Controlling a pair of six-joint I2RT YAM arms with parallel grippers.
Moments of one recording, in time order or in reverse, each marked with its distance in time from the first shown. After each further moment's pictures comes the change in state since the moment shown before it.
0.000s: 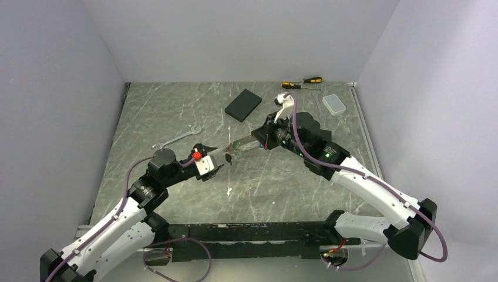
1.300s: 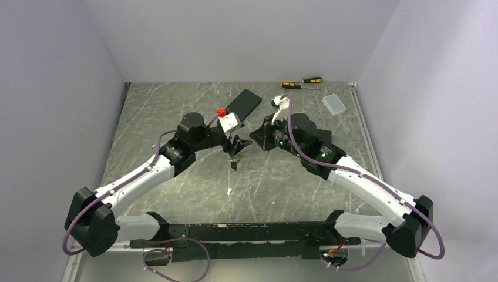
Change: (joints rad) left arm -0.034 0.521 0.360 0.212 0.092 -0.290; right arm 0.000 0.020 -0.029 0.030 -0.015 0.005
